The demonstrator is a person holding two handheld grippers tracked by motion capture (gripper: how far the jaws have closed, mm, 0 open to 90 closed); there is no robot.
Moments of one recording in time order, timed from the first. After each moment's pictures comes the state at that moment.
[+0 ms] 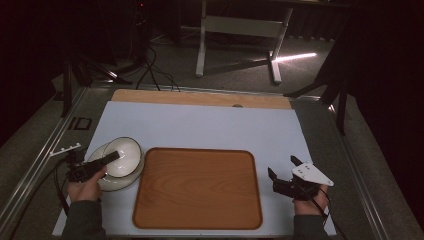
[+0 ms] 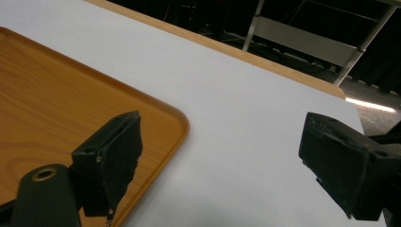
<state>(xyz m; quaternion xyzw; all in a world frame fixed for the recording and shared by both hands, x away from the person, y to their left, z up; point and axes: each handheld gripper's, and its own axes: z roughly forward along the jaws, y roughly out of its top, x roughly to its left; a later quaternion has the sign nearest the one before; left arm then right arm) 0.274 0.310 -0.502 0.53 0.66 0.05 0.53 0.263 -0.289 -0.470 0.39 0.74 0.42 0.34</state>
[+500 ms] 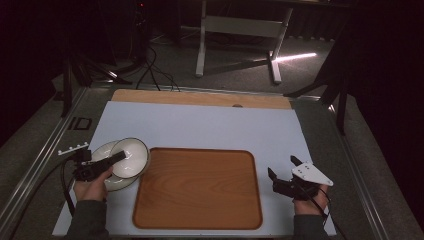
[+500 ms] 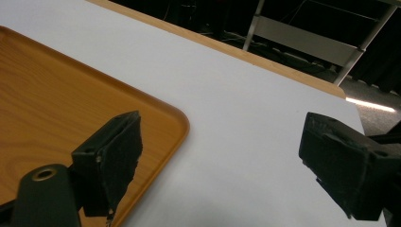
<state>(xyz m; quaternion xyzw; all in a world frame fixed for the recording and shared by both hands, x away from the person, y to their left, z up) 0.277 0.294 -0.500 0.55 0.65 0.05 0.52 0.264 -0.289 -0.470 0.39 0.74 0.42 0.34</state>
